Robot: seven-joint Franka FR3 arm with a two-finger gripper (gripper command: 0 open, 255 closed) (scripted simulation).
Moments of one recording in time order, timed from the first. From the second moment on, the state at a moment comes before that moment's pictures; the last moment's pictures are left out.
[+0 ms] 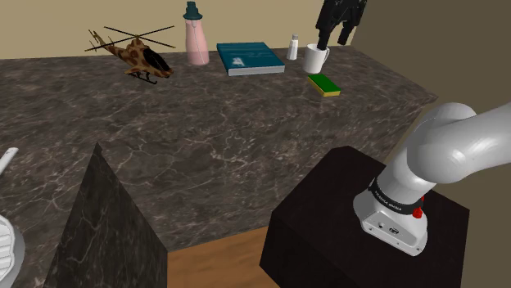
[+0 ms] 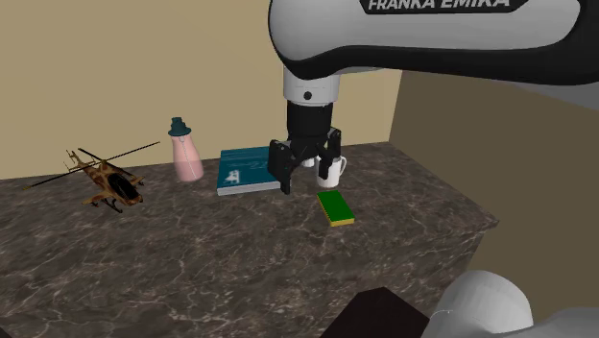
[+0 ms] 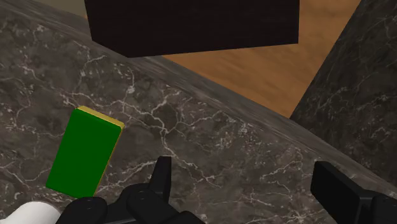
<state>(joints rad) 0.00 -0.75 -0.01 -2.30 0.02 1.58 0.11</state>
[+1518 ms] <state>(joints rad) -0.10 -0.18 -0.30 -2.03 -0.08 1.91 -0.22</state>
